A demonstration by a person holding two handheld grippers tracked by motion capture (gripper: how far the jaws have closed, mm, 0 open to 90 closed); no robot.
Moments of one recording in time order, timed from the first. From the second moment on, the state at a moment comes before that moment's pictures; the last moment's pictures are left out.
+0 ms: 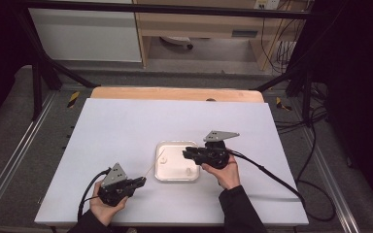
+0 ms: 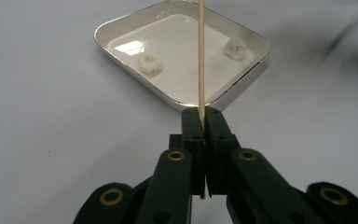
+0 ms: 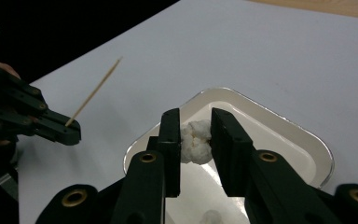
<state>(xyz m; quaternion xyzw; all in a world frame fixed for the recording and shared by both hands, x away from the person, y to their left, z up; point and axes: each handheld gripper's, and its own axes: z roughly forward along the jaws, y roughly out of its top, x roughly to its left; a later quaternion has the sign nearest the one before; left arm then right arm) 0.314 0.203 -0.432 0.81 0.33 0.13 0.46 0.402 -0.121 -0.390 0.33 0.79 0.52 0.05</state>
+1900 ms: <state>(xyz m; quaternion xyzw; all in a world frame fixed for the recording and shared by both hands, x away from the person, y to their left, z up) 0.311 0.189 -0.433 0.81 0.32 0.14 0.48 0.407 -0.093 -0.378 0.34 0.71 0.61 -0.06</state>
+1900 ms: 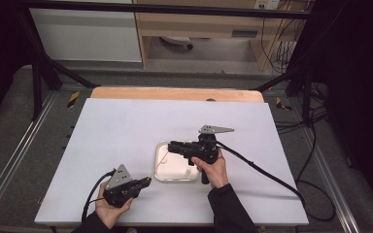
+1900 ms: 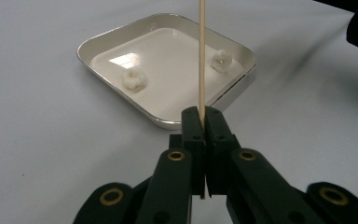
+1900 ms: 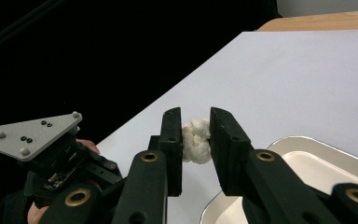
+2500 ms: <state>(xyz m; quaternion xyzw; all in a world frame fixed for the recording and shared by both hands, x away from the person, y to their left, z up) 0.309 0.187 -0.434 0.81 0.32 0.14 0.48 0.403 -0.087 -0.385 0.33 0.71 0.62 -0.07</state>
